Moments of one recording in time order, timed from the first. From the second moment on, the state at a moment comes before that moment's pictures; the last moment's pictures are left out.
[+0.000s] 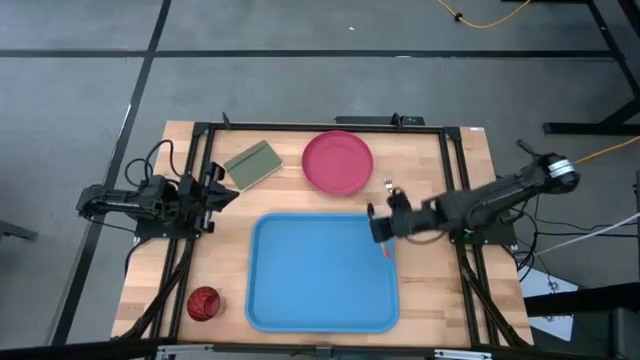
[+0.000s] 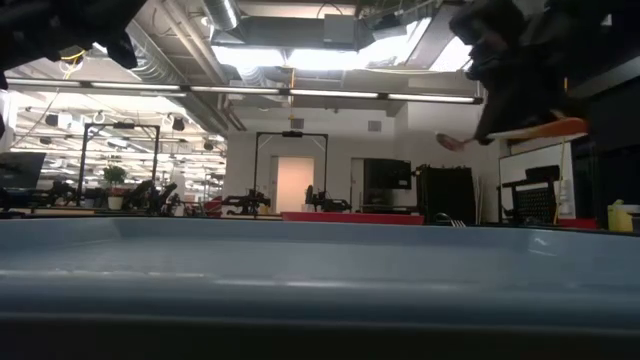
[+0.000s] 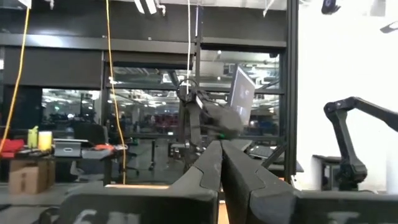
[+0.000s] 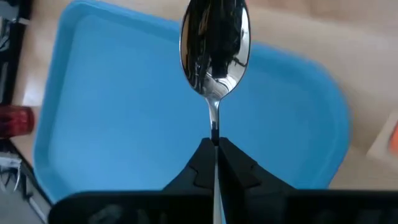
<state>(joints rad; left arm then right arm) -0.05 0.02 0.02 0.46 -0.04 -0.04 0.32 1.25 0.78 -0.52 0.28 1.50</state>
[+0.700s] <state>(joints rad) -0.05 0.02 0.02 0.47 -0.04 -0.10 0.54 1.66 0.78 -0.28 0.29 1.87</state>
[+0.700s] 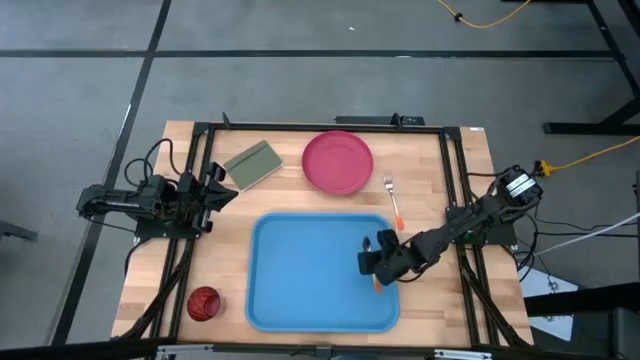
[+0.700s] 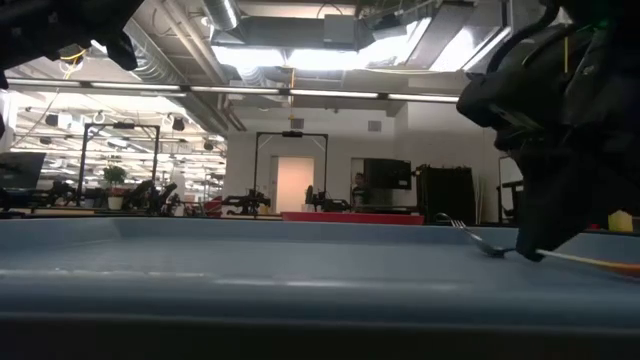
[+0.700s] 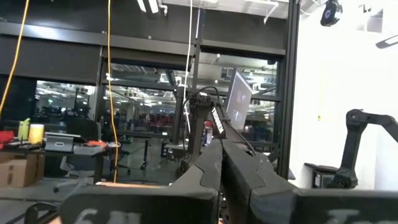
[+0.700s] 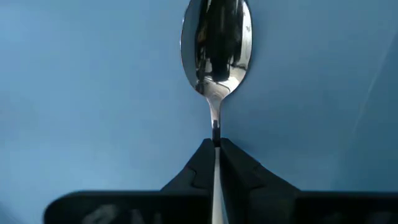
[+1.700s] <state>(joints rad) -0.05 0.02 0.02 0.47 -0.04 -0.10 0.54 1.66 0.78 -0.31 0.28 1.83</state>
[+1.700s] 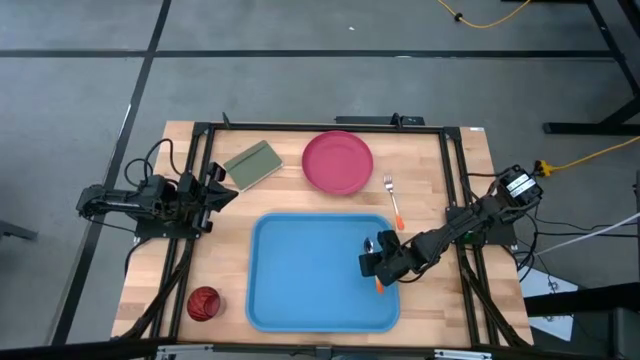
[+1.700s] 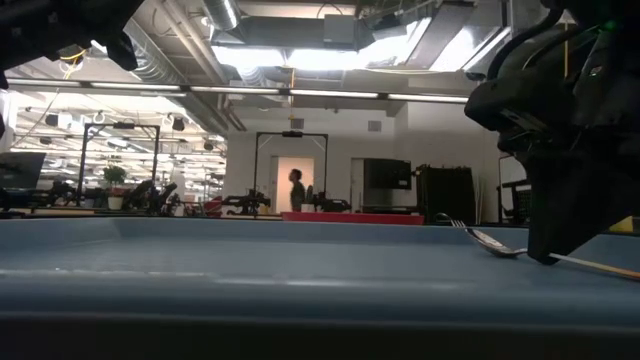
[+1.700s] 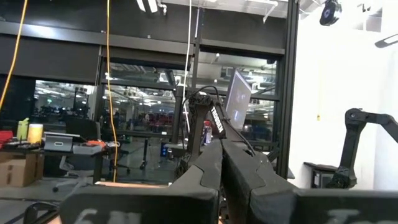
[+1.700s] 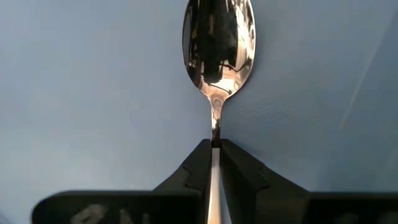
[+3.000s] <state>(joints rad) -0.05 0.02 0.02 0.47 -0.04 -0.10 0.54 1.54 0.77 -0.32 0.14 1.88</state>
